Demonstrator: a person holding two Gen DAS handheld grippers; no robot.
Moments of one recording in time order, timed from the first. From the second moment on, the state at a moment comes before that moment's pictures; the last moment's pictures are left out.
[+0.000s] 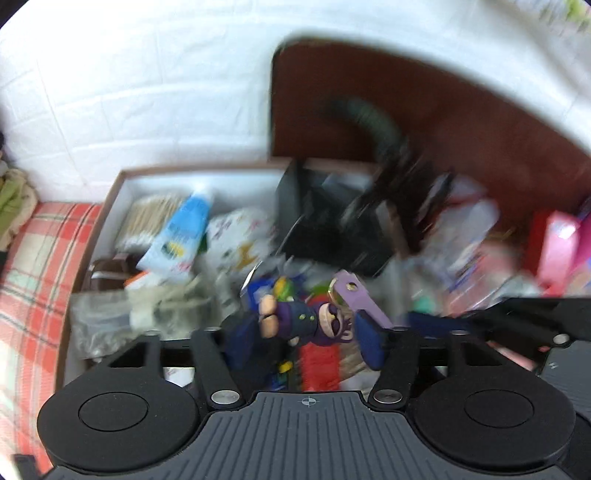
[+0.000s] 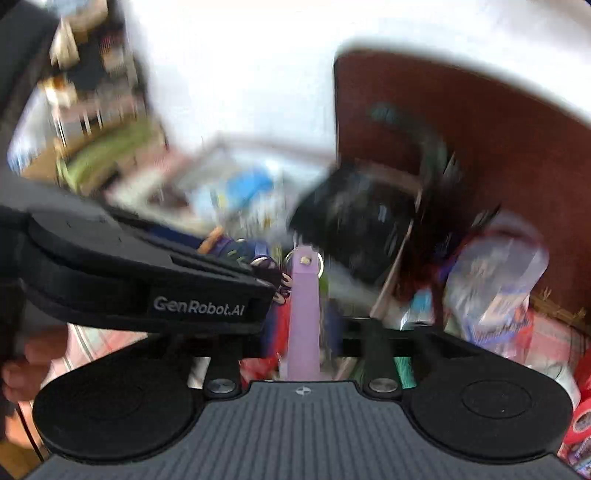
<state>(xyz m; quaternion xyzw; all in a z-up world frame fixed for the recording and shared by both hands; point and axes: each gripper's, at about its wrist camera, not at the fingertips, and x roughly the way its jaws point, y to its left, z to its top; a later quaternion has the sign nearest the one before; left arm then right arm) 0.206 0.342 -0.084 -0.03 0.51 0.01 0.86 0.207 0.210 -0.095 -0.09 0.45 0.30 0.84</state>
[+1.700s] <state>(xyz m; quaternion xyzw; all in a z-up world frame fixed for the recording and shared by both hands) 0.154 0.013 -0.130 -0.07 0.52 -0.09 0.84 0.130 -0.145 -0.119 -0.03 0.48 0.17 0.86</state>
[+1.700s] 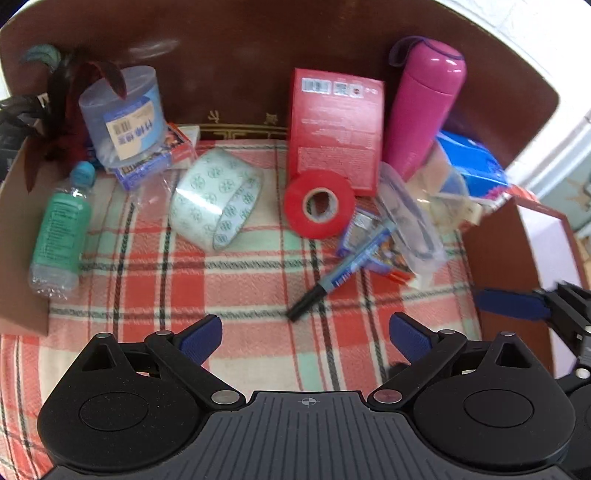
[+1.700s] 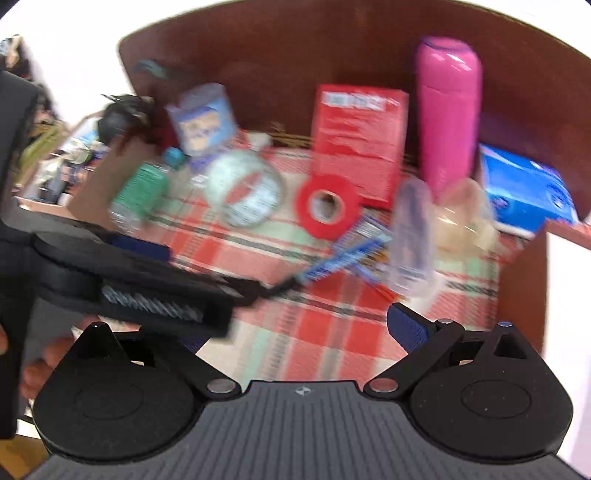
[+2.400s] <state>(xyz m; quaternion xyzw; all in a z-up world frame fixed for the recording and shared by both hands) 0.222 -0.023 -0.208 -0.01 0.58 -0.16 0.80 0.215 -0.205 -0.181 0.04 0.51 0.12 0.85</state>
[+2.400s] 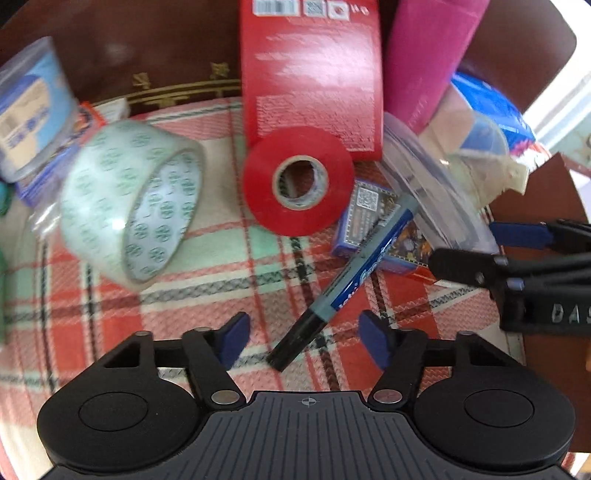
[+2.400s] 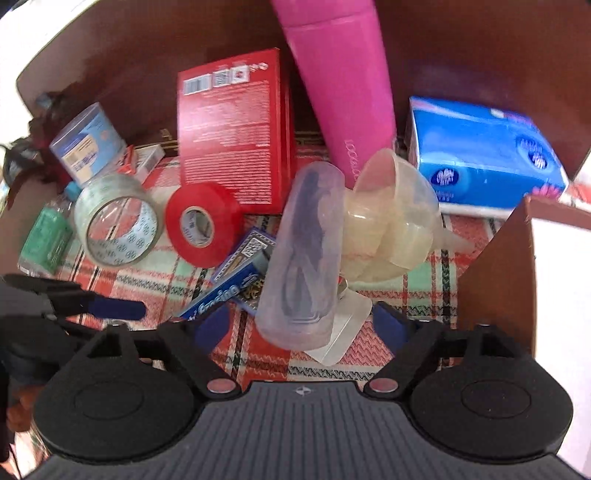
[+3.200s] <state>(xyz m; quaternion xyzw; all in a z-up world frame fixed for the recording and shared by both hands) 0.165 -0.021 -0.206 -0.01 0.62 -0.15 0.77 0.150 -0.195 -0.185 0.02 0.56 0.14 0.82</state>
